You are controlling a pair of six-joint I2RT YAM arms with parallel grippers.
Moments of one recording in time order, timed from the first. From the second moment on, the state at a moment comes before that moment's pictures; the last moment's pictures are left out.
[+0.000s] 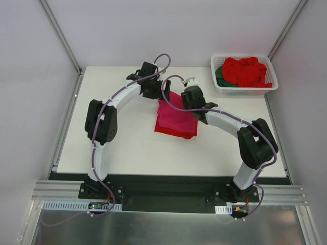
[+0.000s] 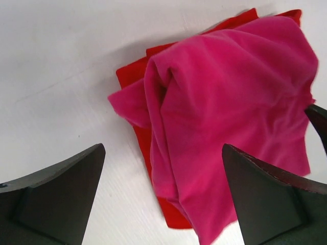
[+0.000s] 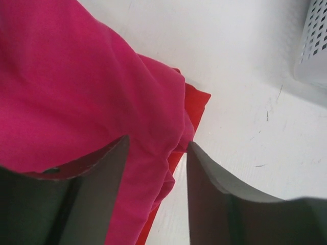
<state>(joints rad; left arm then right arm) -0.43 2.08 1.79 -0.60 0.28 -0.20 0.59 1.73 1.17 -0.10 0.41 0.10</state>
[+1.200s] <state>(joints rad) -0.43 2.39 2.03 -0.57 0.26 -0.09 0.56 1.73 1.09 -0.07 0.29 0.17</state>
